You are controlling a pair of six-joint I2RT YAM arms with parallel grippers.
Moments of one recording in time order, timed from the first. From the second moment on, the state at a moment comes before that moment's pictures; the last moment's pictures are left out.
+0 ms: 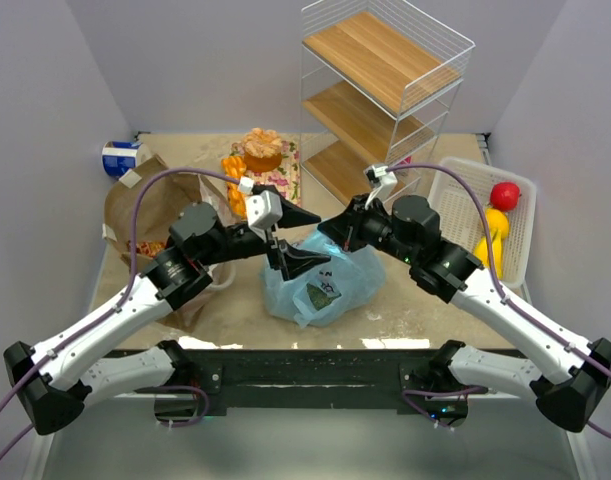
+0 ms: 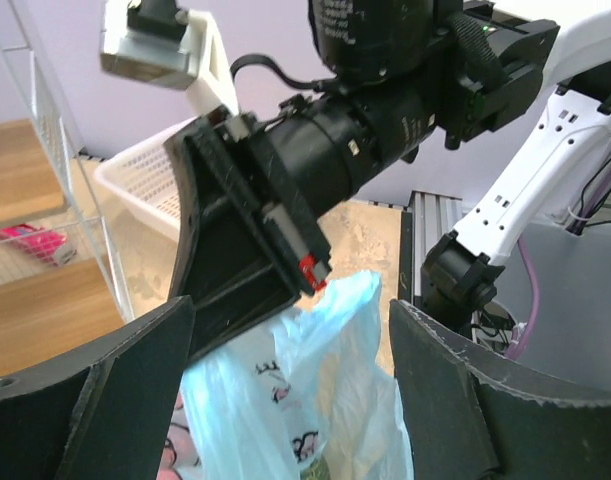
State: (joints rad) left arm -0.79 0.98 0.96 0.11 0.55 -0.09; right arm 0.75 1.04 1.00 -0.17 -0.09 0.57
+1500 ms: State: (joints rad) left arm -0.75 1.02 0.74 0.27 0.48 -0.16; right arm 0.75 0.86 0.93 -0.17 -0.14 0.51
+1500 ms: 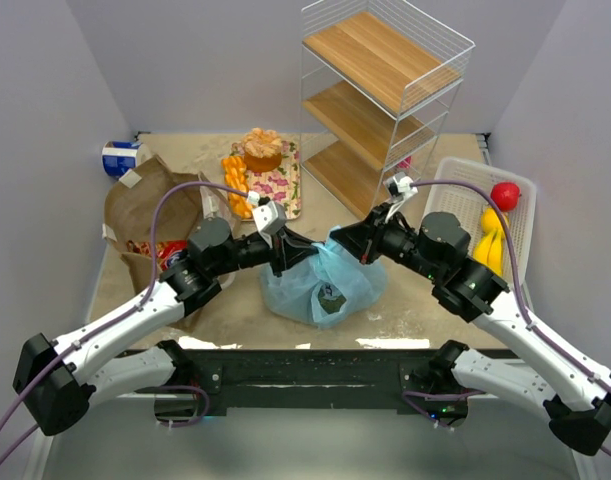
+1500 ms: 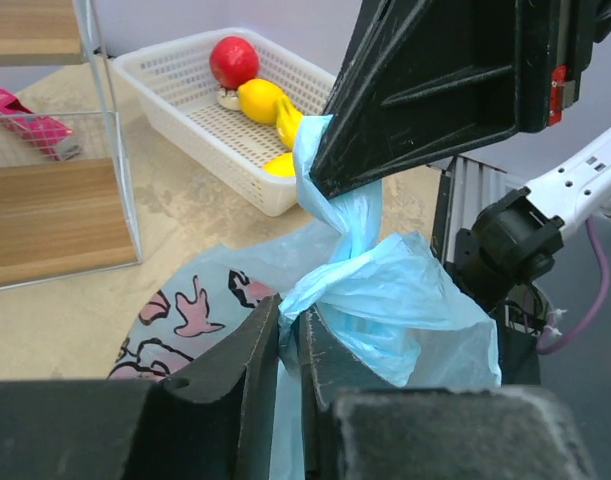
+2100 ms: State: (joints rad) left arm -0.72 0.97 0.68 0.35 0.55 -0.18; right arm 0.75 0.87 0.92 -0.14 -0.41 0.29
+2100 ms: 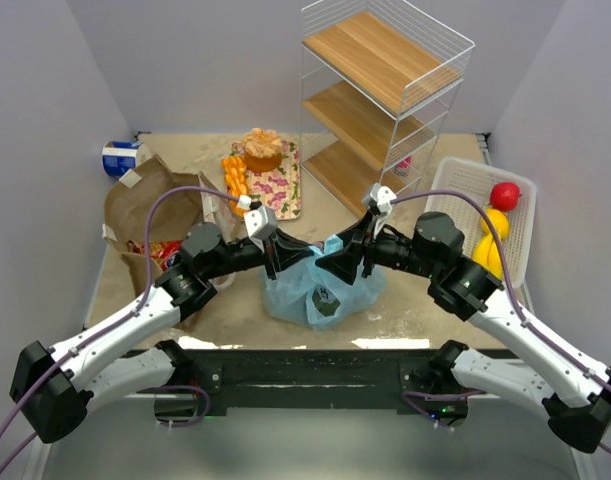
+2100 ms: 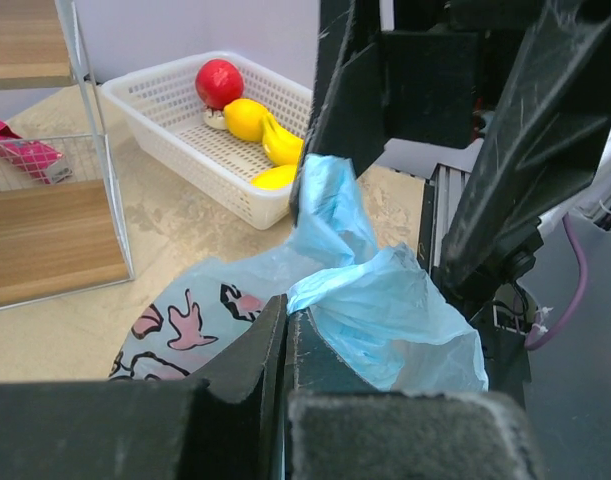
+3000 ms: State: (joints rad) left arm -0.68 0.99 0.86 0.06 0.70 -0.07; right arm 0.75 0.87 0.90 -0.25 -0.40 0.12
